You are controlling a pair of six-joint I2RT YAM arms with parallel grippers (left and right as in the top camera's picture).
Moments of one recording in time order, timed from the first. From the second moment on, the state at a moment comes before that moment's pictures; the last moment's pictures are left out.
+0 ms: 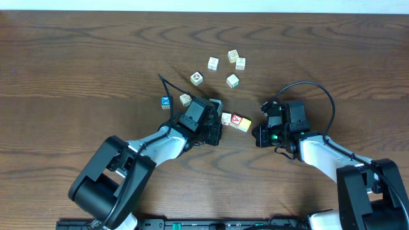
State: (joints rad) left arm -0.60 1.79 0.80 0.00 0.28 -0.39; right arm 0.21 1.60 0.59 -0.08 -0.41 0.19
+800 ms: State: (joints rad) left arm -0.47 1.78 0.82 0.01 0.23 -0.37; right arm 0.21 1.60 0.59 -0.07 -0.39 0.30
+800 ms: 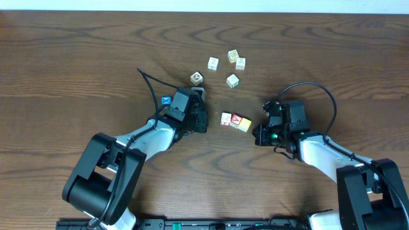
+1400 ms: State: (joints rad) left arm -0.47 1.78 0.85 0.01 0.27 -0.33; right arm 0.21 1.60 0.59 -0.06 -0.39 0.45
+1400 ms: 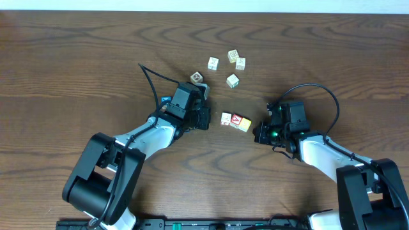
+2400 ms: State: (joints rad) left arm -0.47 1.87 0.93 0.01 0.45 -0.32; right arm 0.21 1.60 0.59 -0.05 -0.39 0.46
